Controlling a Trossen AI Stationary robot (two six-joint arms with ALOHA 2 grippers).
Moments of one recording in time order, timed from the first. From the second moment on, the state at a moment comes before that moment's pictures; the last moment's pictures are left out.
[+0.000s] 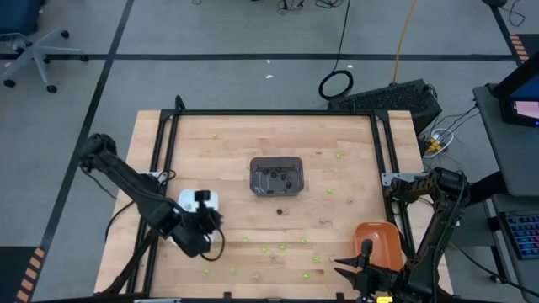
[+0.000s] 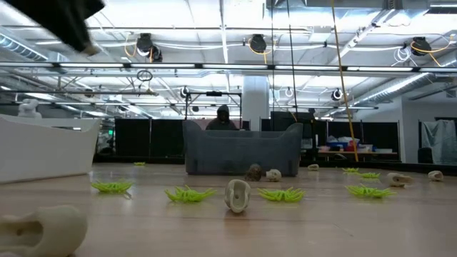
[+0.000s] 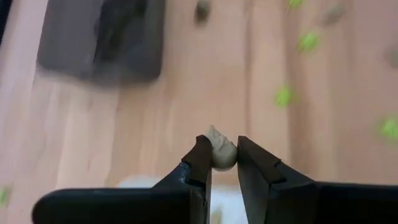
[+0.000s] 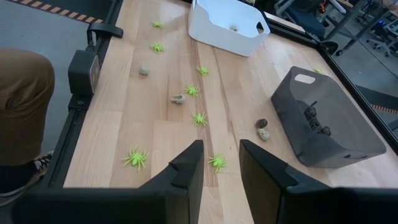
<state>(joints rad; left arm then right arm) -0.70 1.39 1.06 -0.89 -0.51 -0.57 1.18 1.76 1.35 -0.92 1.07 0.97</state>
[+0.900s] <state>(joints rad) -0.70 1.39 0.90 -1.10 -0.44 -0.89 1.16 1.76 1.35 -0.92 1.07 0.97</state>
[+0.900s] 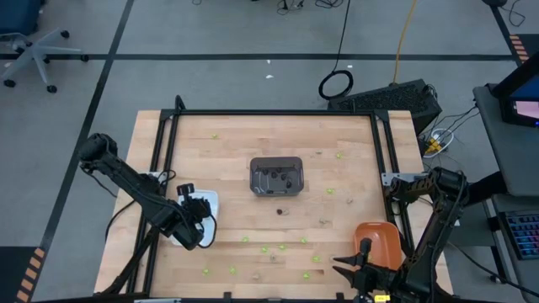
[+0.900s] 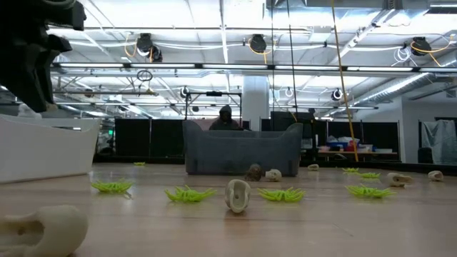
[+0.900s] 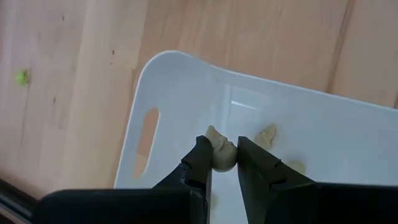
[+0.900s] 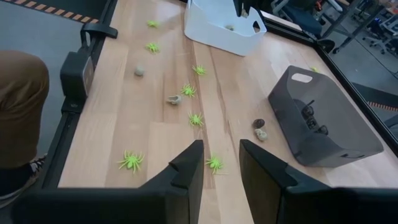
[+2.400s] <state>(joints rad) -0.70 1.39 0.90 -0.49 -0.69 -0.62 0.98 1.77 1.34 -0.76 0.90 0.95</state>
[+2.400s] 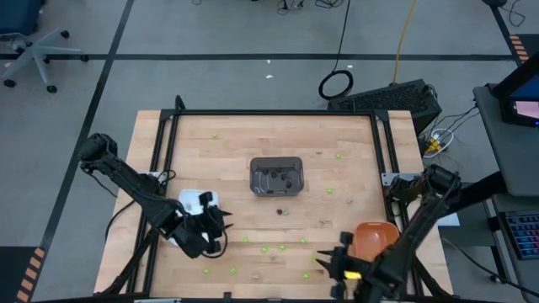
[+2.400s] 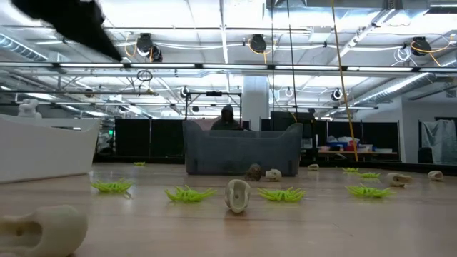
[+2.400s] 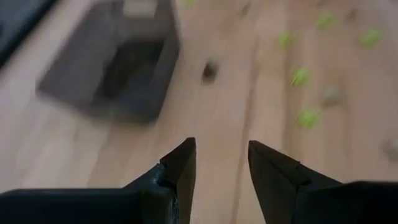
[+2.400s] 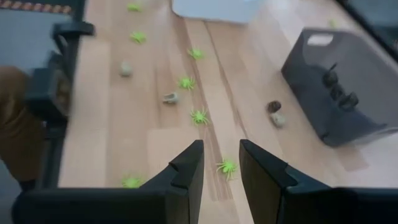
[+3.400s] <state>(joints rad) -0.70 1.50 0.84 0.05 -0.74 -0.25 0.65 1.91 1.32 -0.75 0.37 0.69</state>
